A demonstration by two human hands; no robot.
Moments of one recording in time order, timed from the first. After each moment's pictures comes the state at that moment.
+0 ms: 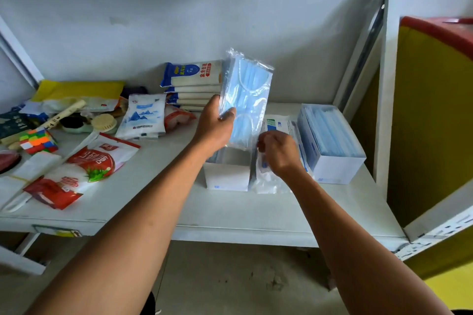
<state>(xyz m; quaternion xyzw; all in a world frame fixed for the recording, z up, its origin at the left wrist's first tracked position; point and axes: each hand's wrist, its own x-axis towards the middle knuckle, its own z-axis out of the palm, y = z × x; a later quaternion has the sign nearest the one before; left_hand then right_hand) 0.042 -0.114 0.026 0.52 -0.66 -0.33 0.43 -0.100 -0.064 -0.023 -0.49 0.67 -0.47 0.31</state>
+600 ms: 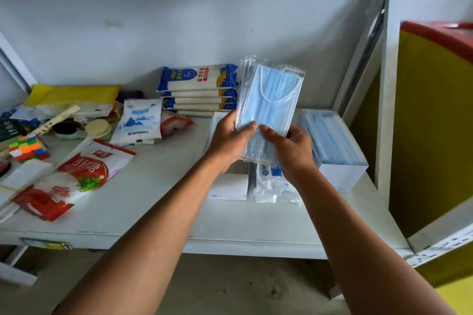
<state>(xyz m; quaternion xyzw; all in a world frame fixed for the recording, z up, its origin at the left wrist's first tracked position) 0.017 -0.111 0.013 0.44 -0.62 -0.47 0.45 -0.116 -0.073 -0.009 -0.37 0.48 -0.66 0.43</state>
